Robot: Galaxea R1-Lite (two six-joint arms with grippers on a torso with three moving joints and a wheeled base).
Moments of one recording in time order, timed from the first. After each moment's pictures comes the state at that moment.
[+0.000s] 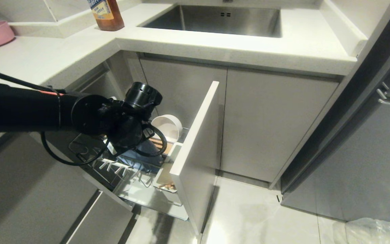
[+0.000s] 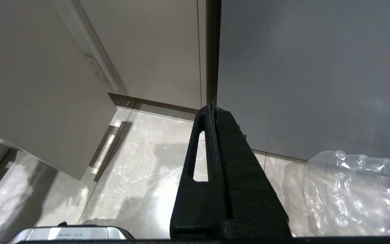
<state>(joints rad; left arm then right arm) -0.48 1.89 -1.42 0.39 0.75 -0.90 0.00 0.00 0.00 0.00 0.00 0.04</state>
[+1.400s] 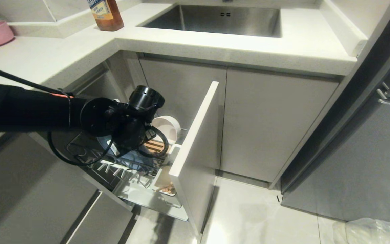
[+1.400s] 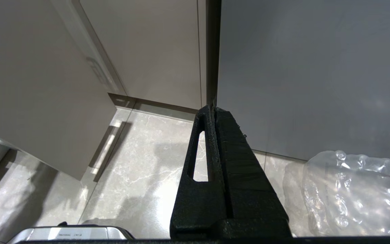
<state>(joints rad) -0.47 1.91 -1.43 0.40 0.75 -0.90 0.00 0.00 0.00 0.00 0.00 0.04</state>
